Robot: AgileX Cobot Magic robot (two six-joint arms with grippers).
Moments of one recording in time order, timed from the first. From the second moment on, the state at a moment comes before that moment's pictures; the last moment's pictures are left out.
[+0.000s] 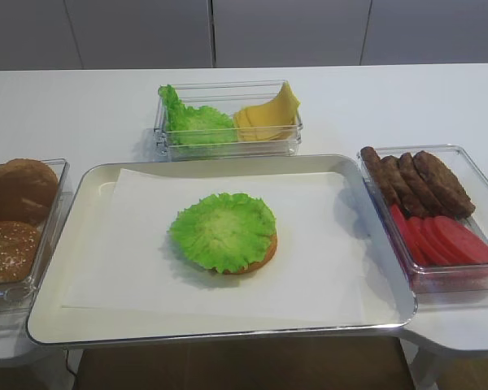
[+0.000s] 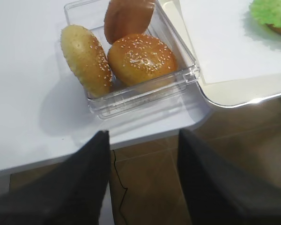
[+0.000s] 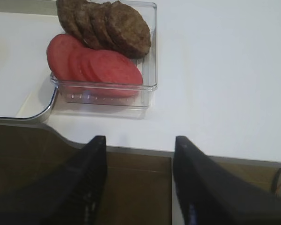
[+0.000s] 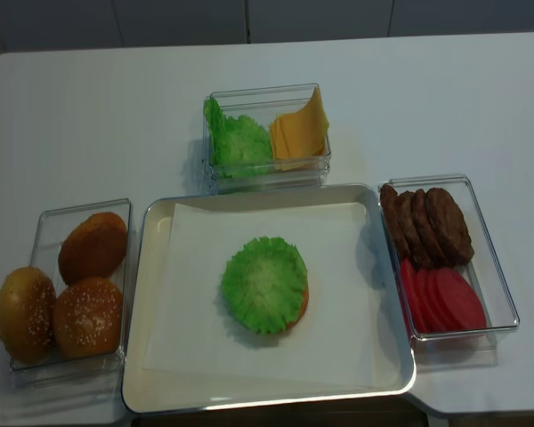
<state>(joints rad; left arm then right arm) -0.13 -0.02 -0.49 0.04 1.19 -0.01 0.01 -0.02 -0.48 0.08 1.15 -0.11</state>
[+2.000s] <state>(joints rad) -0.13 0.00 -0.49 0.04 1.19 0.00 0.01 -0.02 -0.48 0.09 1.15 -0.11</state>
